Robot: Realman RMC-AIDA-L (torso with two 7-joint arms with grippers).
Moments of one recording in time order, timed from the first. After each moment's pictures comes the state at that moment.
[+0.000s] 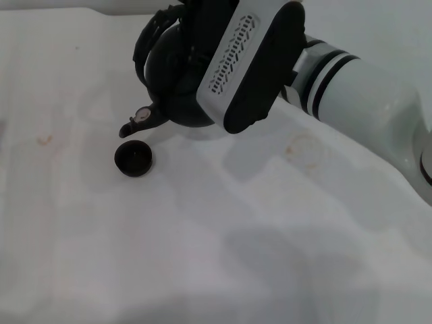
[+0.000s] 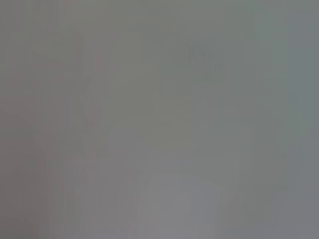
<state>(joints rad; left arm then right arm) -0.28 -2.08 0.05 -0.09 -1.95 -1.39 2.80 0.42 2.03 -2.26 -1.31 -1.03 0.15 0.80</state>
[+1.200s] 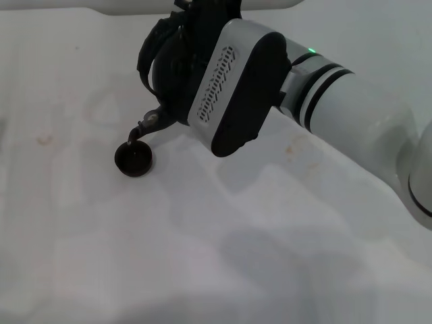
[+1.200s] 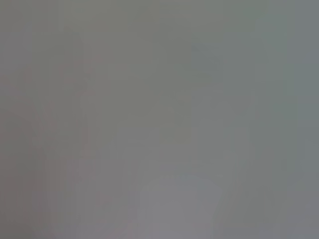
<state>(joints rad) -0.28 -2.08 0.05 -0.09 -1.95 -1.39 2.80 0.43 2.03 -2.35 -1.32 -1.13 0.28 0.80</state>
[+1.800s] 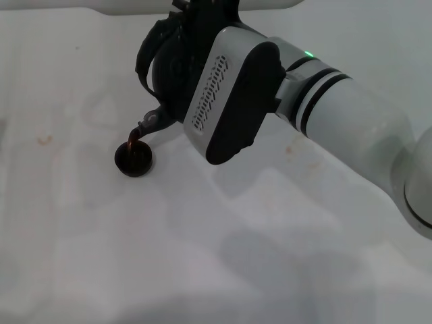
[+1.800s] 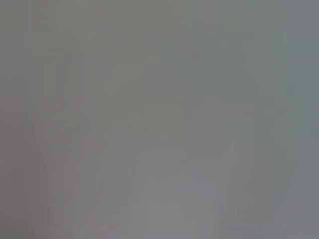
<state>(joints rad) -0.28 -2.08 0.05 -0.09 -1.95 -1.39 2.80 0.43 2.03 -2.38 -1.34 -1.16 0.33 0.81</state>
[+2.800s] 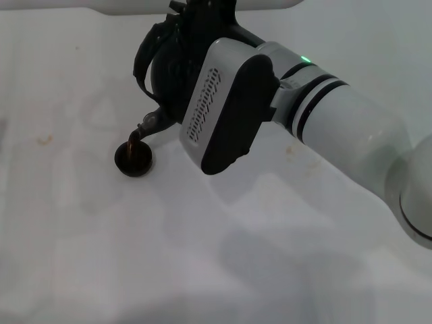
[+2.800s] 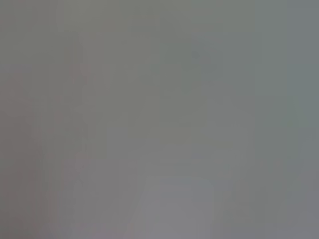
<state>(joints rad) -0.28 -2.08 0.05 -0.10 -1.95 -1.39 2.80 0.43 2.03 -2.42 -1.34 -1.19 0.37 0.81</state>
